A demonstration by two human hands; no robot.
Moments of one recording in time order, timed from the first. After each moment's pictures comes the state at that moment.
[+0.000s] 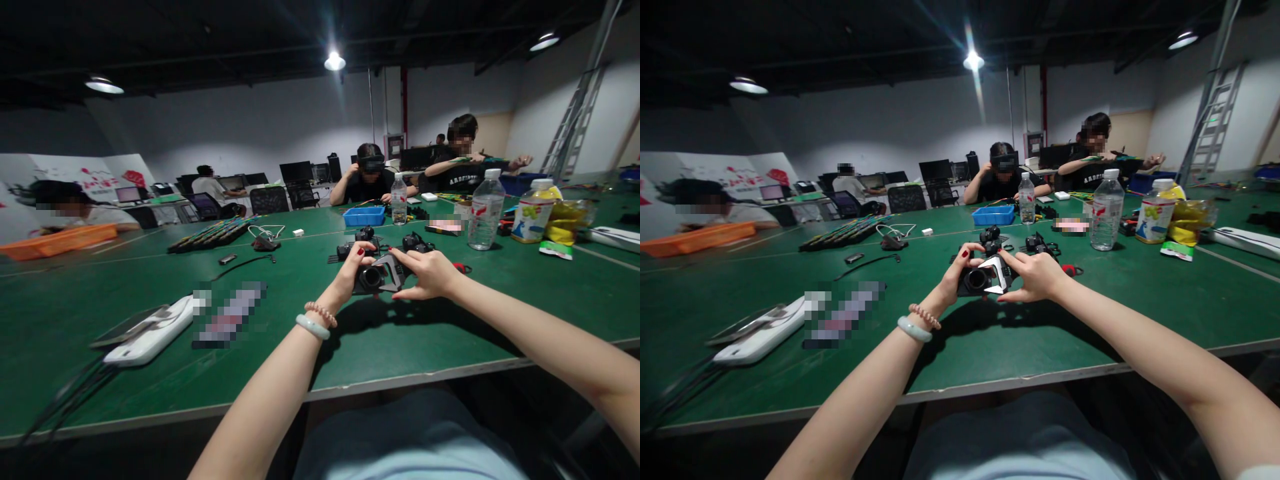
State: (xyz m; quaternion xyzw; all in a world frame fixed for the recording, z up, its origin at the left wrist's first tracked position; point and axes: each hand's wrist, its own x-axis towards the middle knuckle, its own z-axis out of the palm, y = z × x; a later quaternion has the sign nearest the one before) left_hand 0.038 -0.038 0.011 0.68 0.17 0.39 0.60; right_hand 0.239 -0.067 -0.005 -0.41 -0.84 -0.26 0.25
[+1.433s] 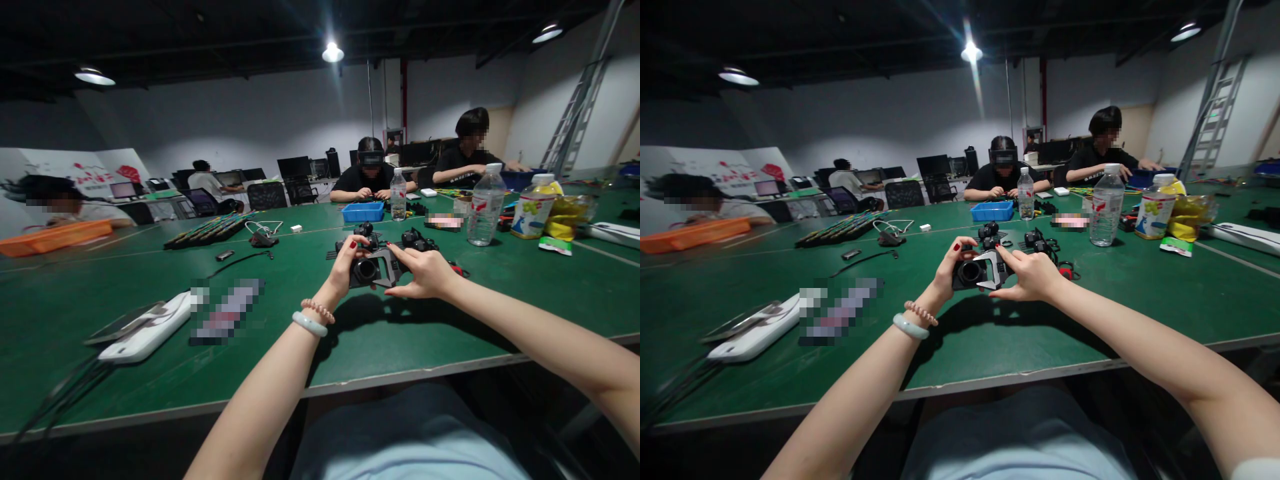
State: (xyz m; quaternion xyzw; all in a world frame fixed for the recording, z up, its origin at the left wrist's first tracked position) left_hand 0.039 -0.038 0.014 0.67 0.17 0.46 0.56; right_hand 0.229 -0.074 -0.008 -0.44 -0.82 -0.24 0.27
